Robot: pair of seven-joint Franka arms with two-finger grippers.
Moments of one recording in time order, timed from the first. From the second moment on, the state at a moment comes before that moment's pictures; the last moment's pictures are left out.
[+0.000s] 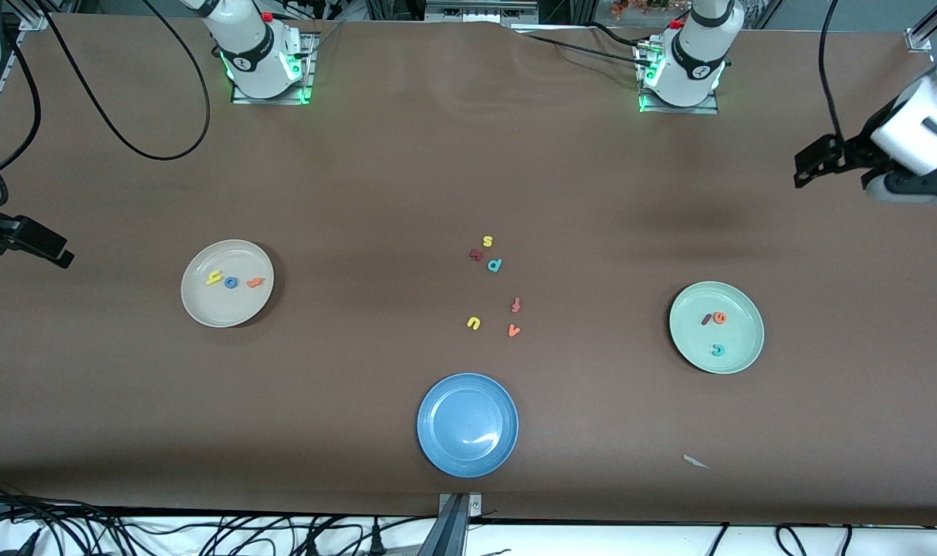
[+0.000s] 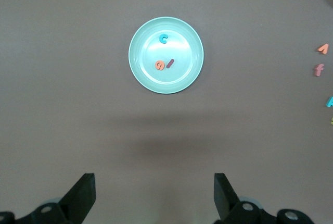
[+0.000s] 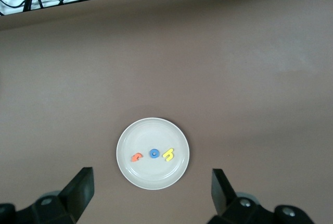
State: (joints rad) left arm -0.03 -0.08 0.00 -1.71 0.03 1.56 -0.01; right arm 0.07 0.18 -0.15 -1.46 0.01 1.76 0.12
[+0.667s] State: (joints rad) left arm -0.03 -0.06 0.01 -1.65 0.03 1.49 -0.01; right arm 0.06 0.16 -0.16 -1.46 0.01 1.76 0.12
